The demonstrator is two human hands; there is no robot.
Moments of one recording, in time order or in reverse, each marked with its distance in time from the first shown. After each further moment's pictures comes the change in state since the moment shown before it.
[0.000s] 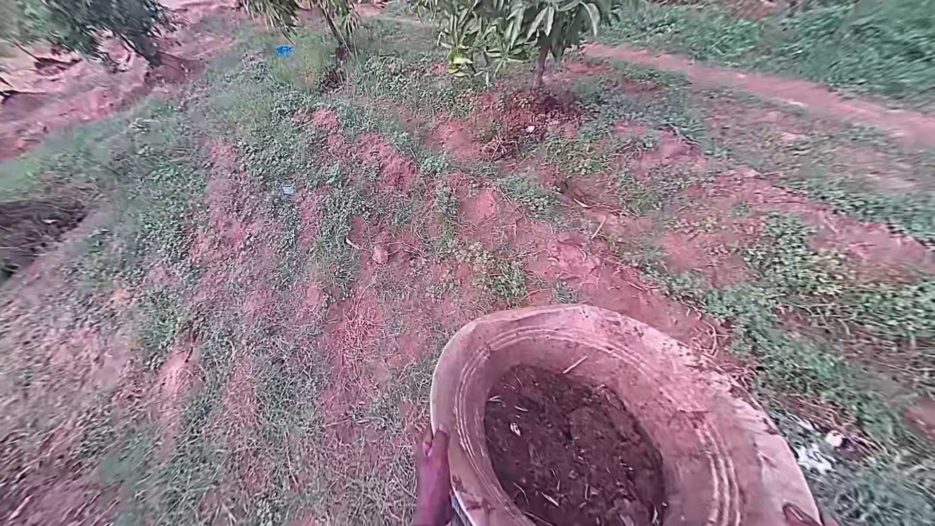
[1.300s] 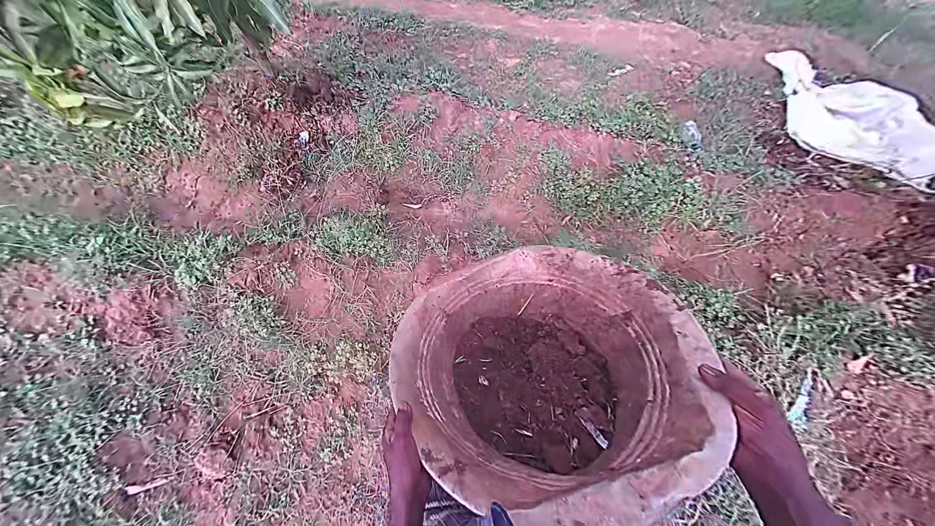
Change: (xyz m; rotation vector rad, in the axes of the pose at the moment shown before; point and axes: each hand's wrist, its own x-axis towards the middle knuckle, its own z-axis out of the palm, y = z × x) left_hand 0.343 0.204 0.564 0.214 -0.352 -0.202; right_hand 0.469 -0.139 0.166 0.027 0.603 -0.026
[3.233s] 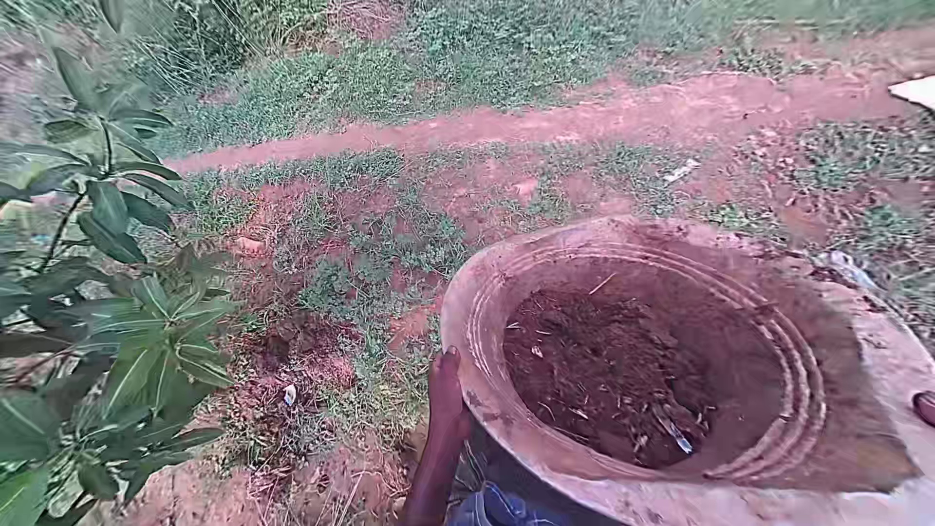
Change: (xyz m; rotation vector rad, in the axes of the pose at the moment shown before) left_hand 0.589 0.597 1.067 0.141 -0.395 0.004; right_hand 0.920 -0.413 0.622 0.254 0.171 -0.287
